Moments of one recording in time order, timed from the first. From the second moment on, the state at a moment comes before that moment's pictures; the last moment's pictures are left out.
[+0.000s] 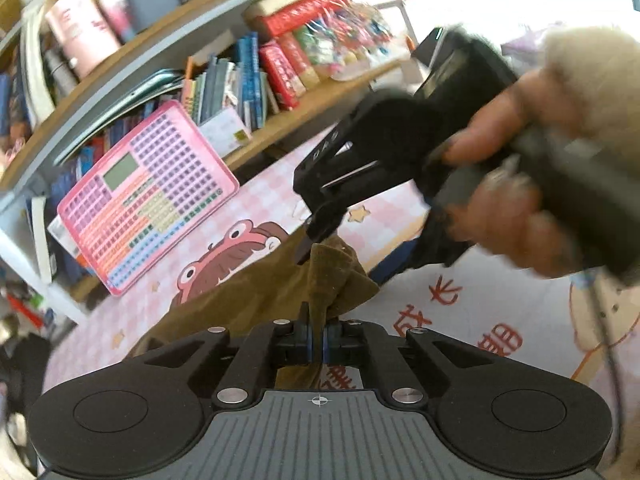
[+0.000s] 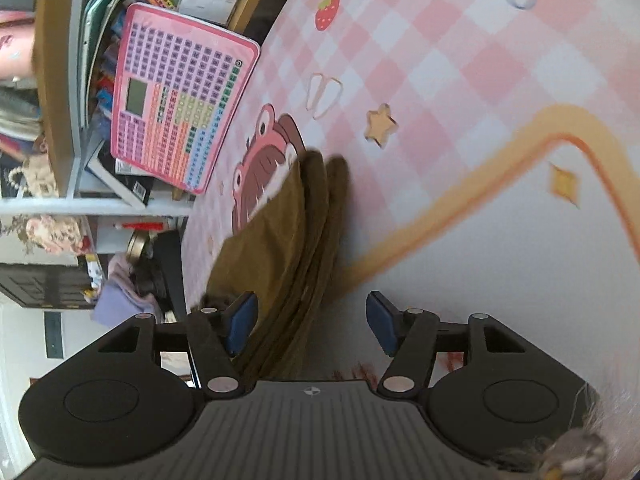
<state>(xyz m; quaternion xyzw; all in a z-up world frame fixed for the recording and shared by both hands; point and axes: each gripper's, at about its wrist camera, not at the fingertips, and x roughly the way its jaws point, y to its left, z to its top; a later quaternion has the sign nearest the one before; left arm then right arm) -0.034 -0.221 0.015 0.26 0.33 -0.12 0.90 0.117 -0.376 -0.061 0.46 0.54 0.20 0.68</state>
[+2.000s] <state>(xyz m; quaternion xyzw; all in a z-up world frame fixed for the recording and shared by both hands) -0.071 0.109 0.012 -0.24 0.35 -0.09 0.90 0.080 -0.152 0.047 0.26 0.44 0.23 0.82</state>
